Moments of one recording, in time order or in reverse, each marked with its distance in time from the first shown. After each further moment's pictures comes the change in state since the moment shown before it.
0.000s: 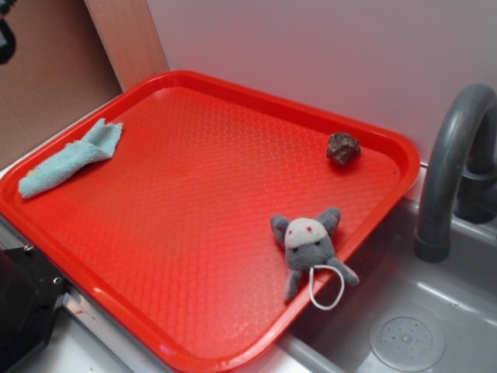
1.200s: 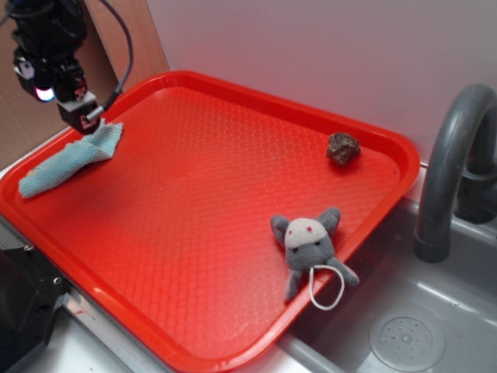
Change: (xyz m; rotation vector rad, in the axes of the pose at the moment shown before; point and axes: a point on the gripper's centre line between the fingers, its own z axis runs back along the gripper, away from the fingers) arm 0.034 0.130 -0.137 0.264 0.210 0.142
